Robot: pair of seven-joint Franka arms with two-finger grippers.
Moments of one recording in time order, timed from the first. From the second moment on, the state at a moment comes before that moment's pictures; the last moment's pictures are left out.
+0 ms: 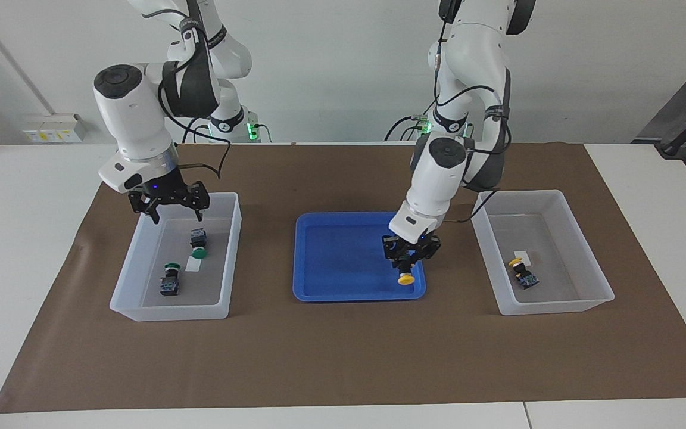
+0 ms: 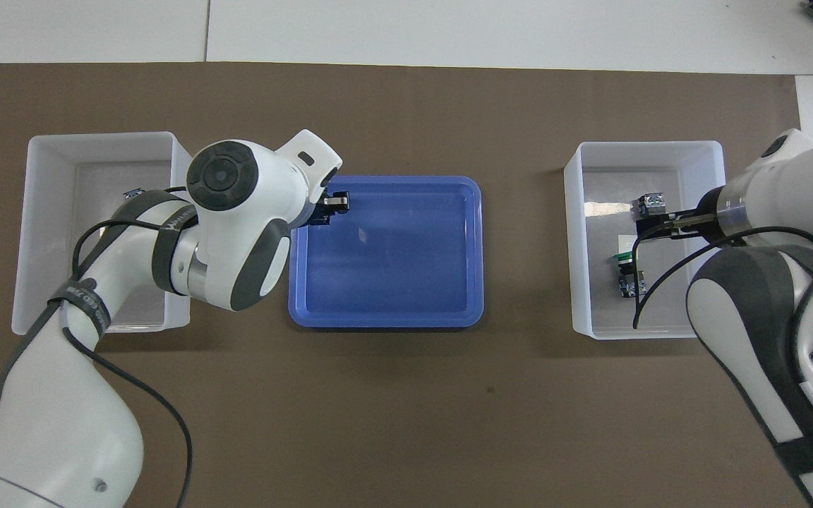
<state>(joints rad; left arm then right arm) -0.44 0.33 0.03 -1.79 -0.08 2.30 -0.39 -0.11 0.00 0.16 -1.91 -0.06 1.99 0.03</state>
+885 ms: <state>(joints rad) 0.06 0.25 0.05 -1.82 -0.08 2.17 0.05 -0.12 0.01 0.12 -1.55 -0.06 1.54 0.05</state>
